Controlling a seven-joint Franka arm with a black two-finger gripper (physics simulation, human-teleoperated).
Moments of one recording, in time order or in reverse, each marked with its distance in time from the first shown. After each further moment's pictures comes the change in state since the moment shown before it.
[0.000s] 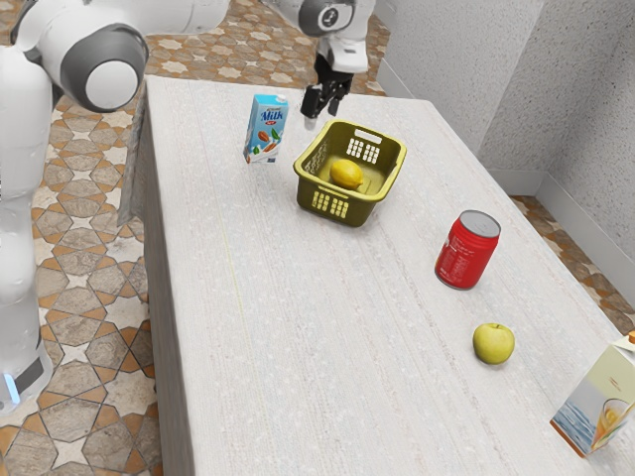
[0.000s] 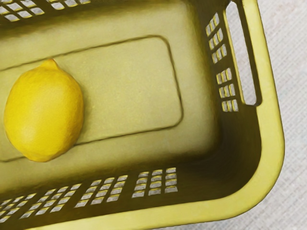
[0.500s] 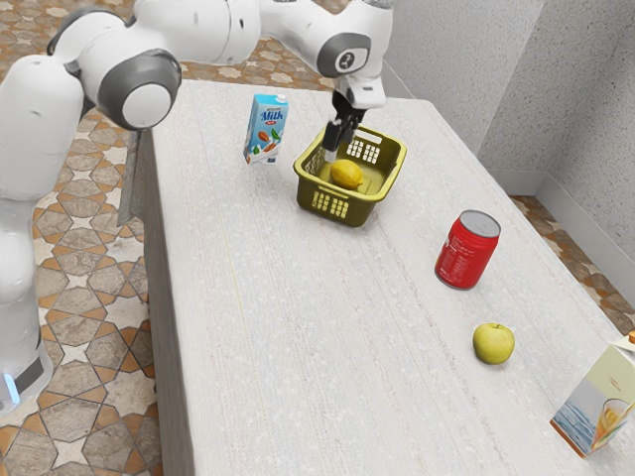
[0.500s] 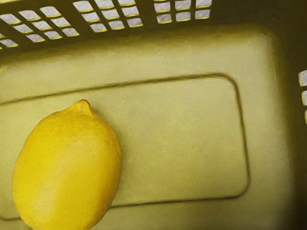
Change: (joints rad) arm 0.002 0.130 0.004 0.021 -0.036 0.139 -0.076
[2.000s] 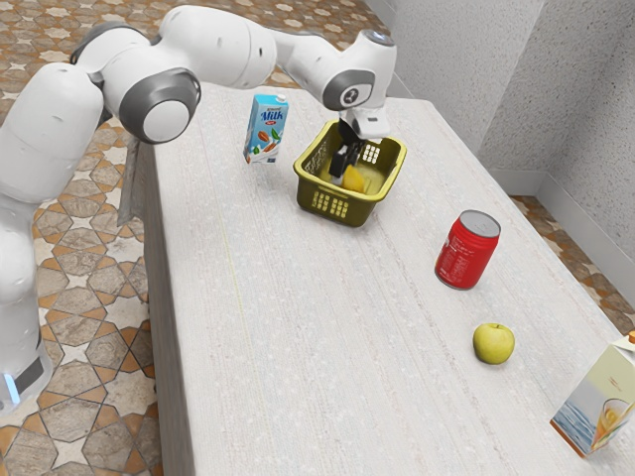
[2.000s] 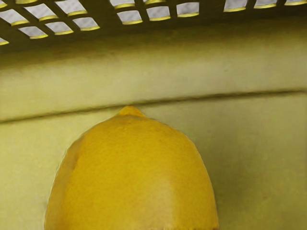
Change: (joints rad) arm 0.016 0.111 -0.027 0.002 0.010 0.132 -0.036
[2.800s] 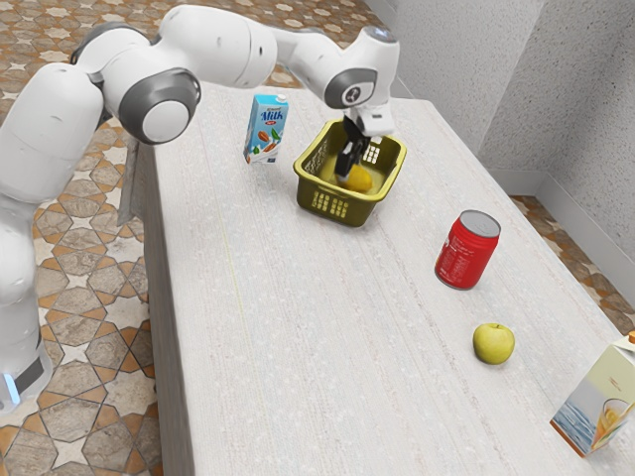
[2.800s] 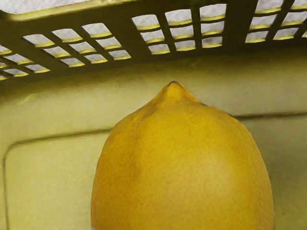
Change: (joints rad) arm -0.006 -0.005 -0.004 0.015 0.014 0.038 -0.016
